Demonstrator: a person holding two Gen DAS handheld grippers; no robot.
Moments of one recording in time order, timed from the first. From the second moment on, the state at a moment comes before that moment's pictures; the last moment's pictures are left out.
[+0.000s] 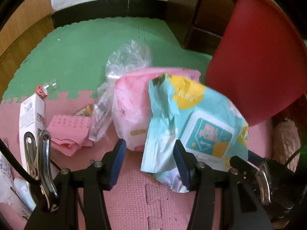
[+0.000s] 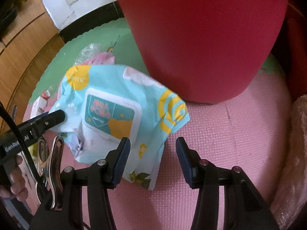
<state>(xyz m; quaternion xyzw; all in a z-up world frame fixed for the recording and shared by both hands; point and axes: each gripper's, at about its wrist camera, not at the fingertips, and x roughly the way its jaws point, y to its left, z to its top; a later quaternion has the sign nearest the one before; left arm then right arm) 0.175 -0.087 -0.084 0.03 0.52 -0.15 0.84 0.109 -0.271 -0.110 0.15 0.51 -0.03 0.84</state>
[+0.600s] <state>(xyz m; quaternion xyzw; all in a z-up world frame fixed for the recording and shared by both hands) 0.172 -0.108 -0.118 0.06 0.57 -0.16 0.81 0.109 -0.269 -0.137 0.17 0.52 -0.01 0.84</state>
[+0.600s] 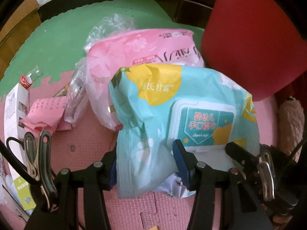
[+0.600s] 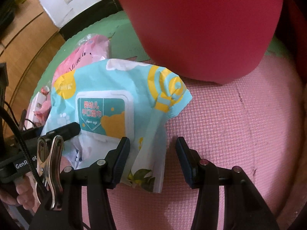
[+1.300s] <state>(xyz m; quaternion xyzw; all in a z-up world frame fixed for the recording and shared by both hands) 0.124 -0.109 -0.112 0.05 0.56 -0.16 0.81 0.098 -0.275 -0.136 0.20 0.52 -0.01 0.83</state>
